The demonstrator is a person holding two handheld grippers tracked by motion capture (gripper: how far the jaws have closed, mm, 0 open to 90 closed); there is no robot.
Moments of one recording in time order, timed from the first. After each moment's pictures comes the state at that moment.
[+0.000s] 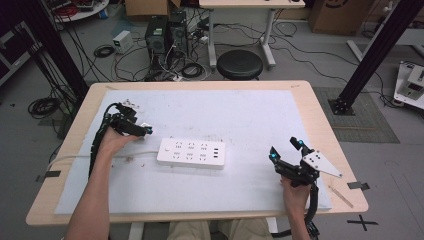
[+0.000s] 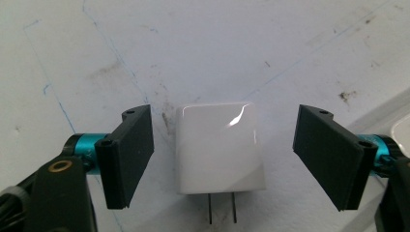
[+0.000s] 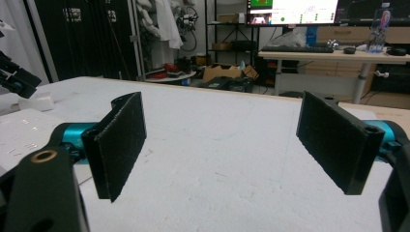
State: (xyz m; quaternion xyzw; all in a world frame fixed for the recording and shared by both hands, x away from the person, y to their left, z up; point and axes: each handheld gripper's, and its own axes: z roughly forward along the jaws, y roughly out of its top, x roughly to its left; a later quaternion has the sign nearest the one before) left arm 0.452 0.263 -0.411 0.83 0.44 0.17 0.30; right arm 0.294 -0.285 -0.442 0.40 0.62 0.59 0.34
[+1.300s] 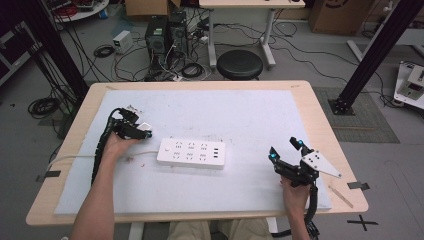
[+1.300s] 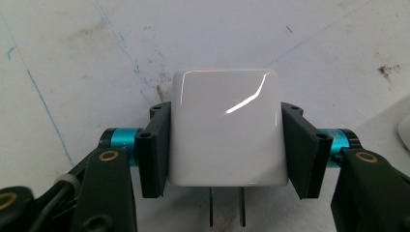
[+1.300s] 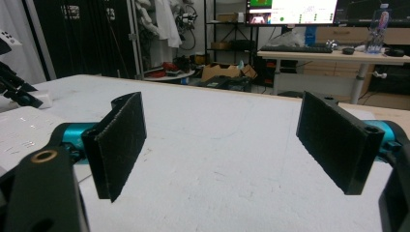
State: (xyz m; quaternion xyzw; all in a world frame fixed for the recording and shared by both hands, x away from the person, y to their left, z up) left arm 0.455 0.262 -0.432 0.83 0.46 0.16 0.28; right arm 0.294 -0.284 -0.442 0.40 0.62 0.58 0.35
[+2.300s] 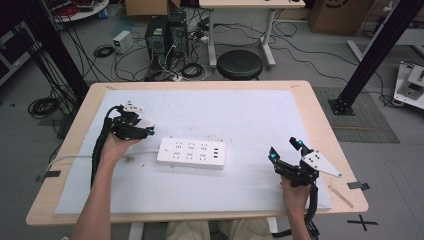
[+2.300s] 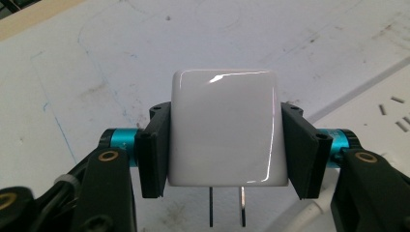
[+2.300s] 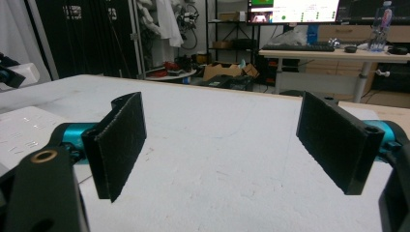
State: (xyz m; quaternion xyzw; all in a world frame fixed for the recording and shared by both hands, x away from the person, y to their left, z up) left arm 0.412 0.239 -0.382 0.82 0.41 0.21 0.33; right arm 0.294 -0.284 -0.442 0.40 0.62 0.58 0.34
